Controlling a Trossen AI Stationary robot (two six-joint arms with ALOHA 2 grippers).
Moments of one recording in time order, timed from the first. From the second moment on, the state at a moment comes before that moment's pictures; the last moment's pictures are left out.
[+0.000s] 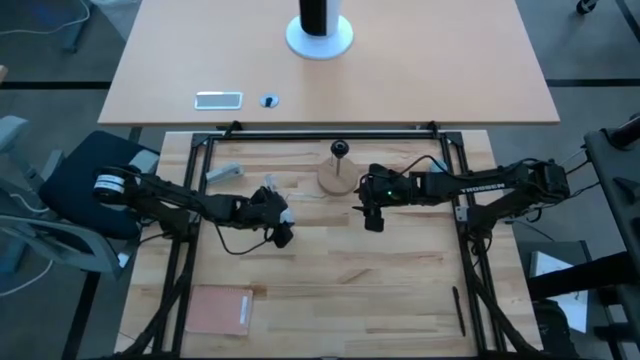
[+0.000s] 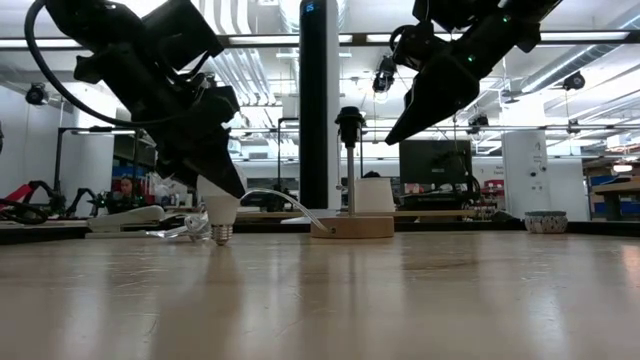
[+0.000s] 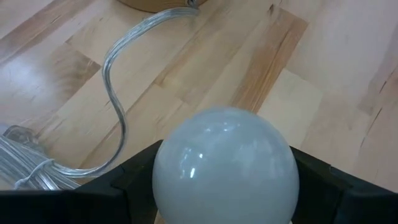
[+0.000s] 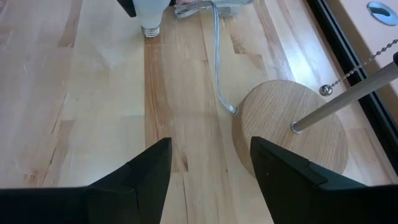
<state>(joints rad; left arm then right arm) -0.06 1.39 0.62 -0.12 -0.33 -0.57 -0.08 1.33 0.81 -0.20 0.13 -0.13</state>
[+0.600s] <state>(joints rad) -0.06 1.39 0.62 -0.12 -0.35 -0.59 -0.08 1.33 0.81 -0.20 0.13 -0.13</state>
